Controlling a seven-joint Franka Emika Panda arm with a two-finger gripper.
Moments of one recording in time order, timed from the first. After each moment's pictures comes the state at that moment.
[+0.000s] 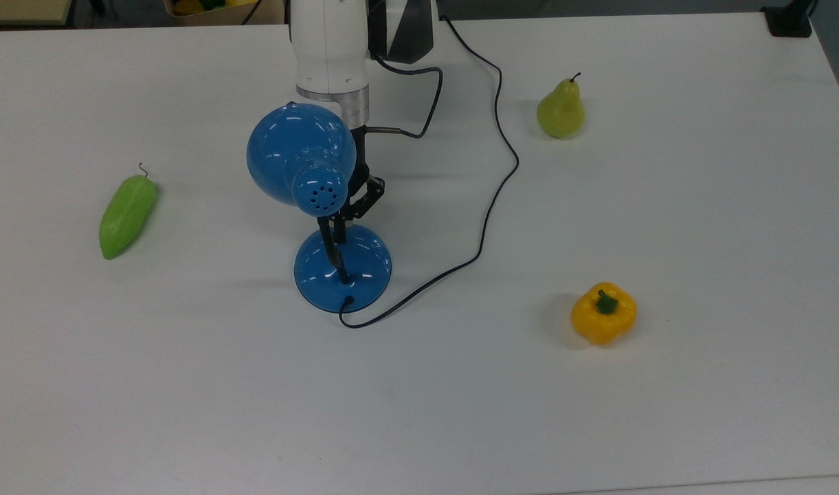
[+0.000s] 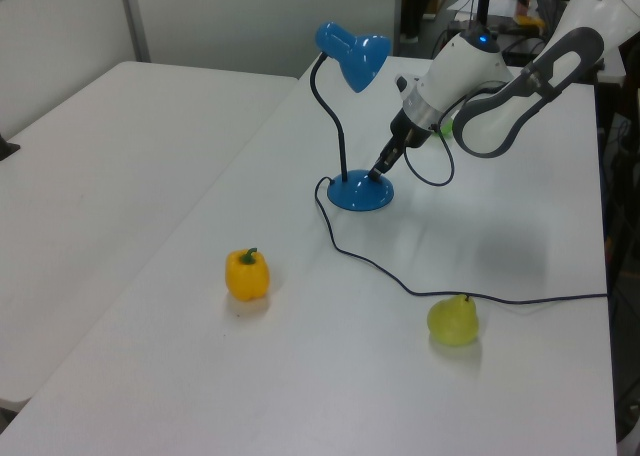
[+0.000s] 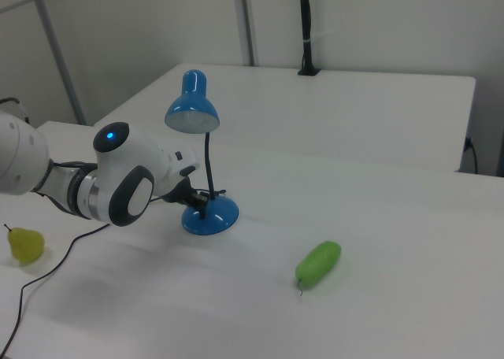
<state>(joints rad) 0.11 0.31 -0.05 -2.14 -0.01 3.01 0.00</state>
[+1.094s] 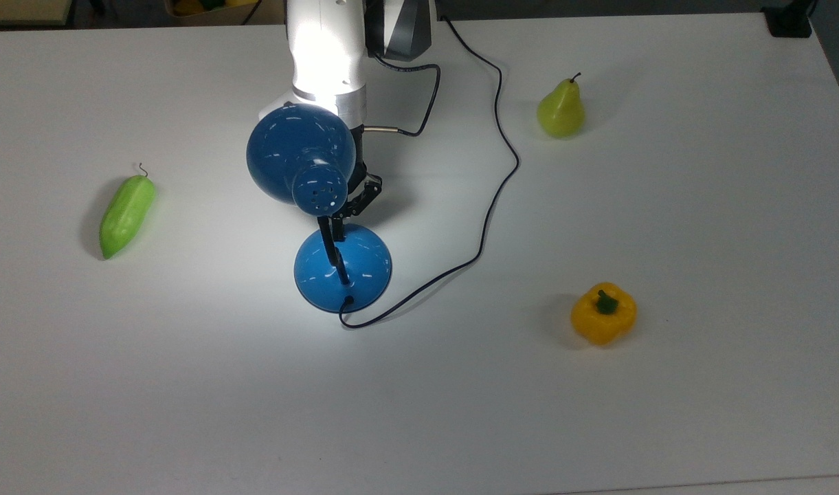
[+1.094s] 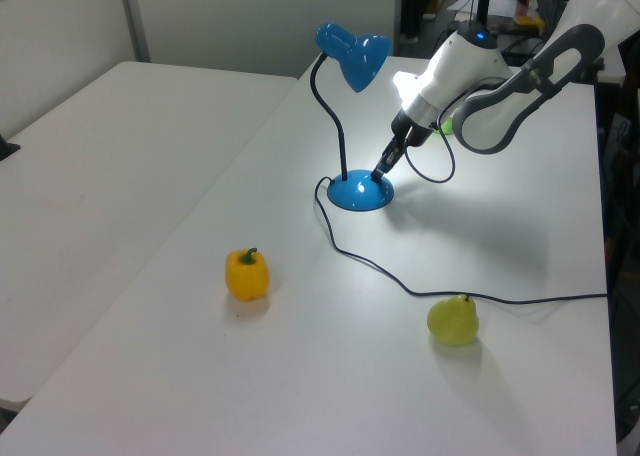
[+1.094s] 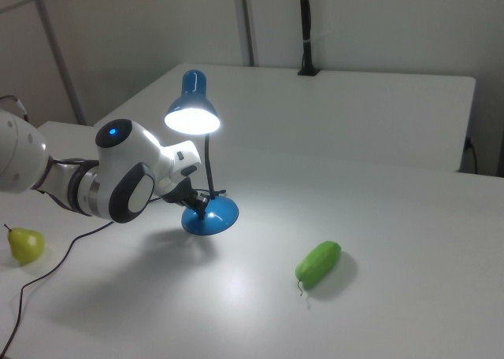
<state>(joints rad) 0.10 0.29 -0.05 -2.14 -0.01 2.95 0.00</state>
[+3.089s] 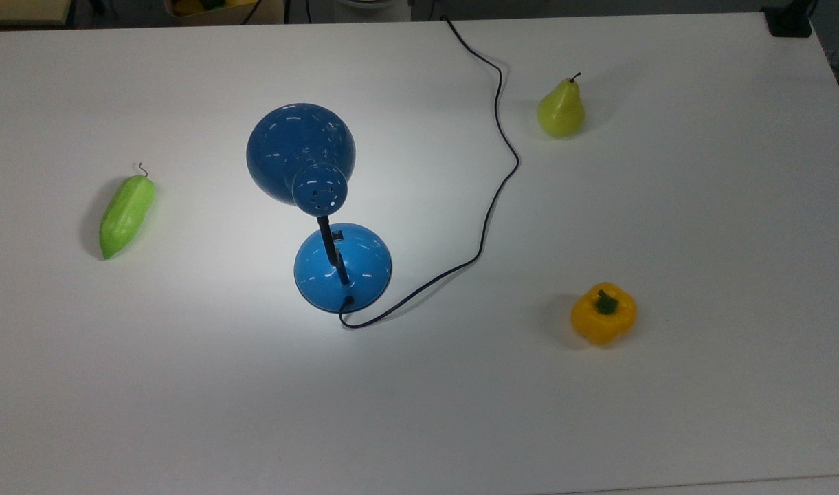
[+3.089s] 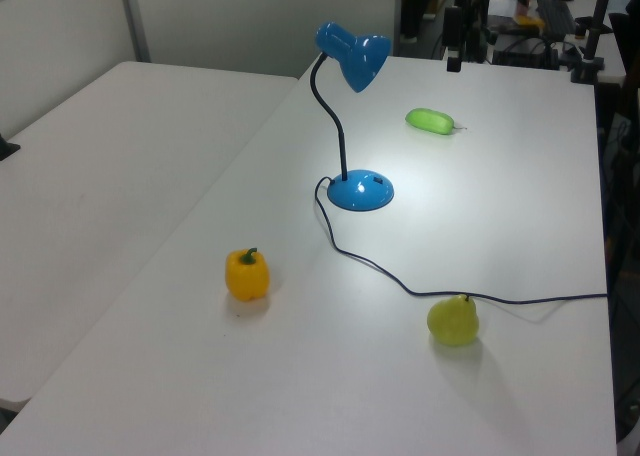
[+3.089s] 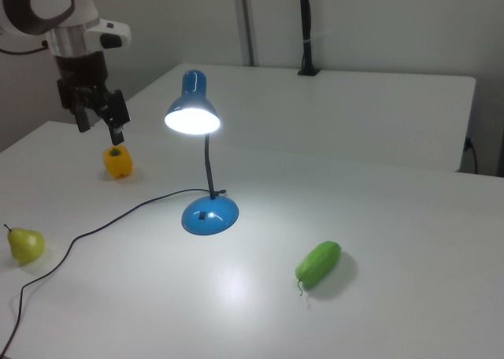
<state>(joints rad) 0.12 -0.03 0.00 -1.62 0.05 1.57 0.19</state>
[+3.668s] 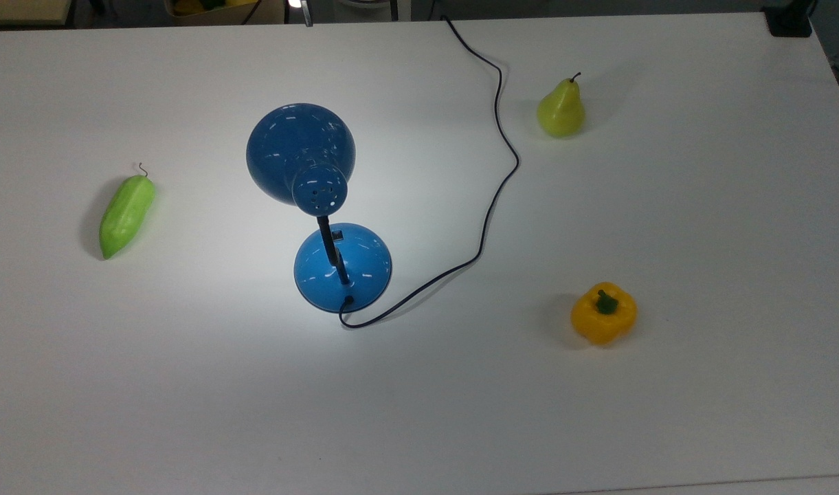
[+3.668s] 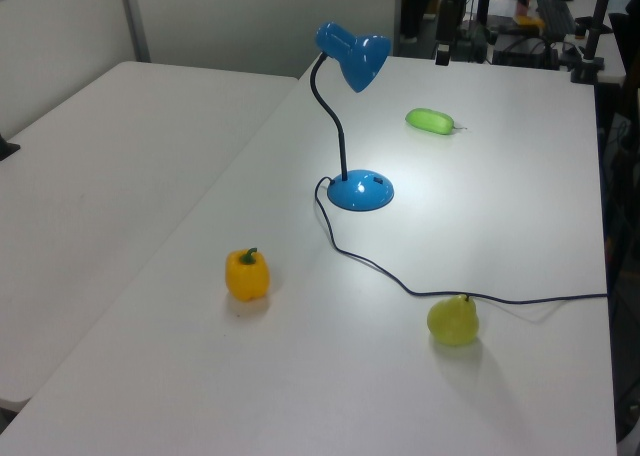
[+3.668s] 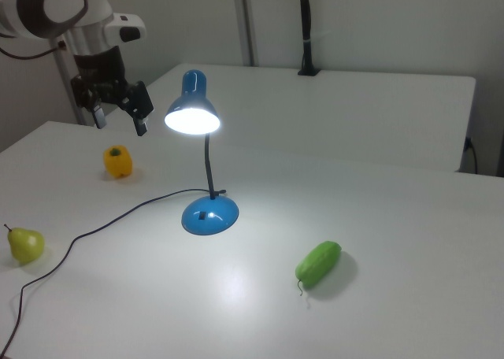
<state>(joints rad) 0.09 0.00 0.00 -1.62 0.04 1.68 -0.04</state>
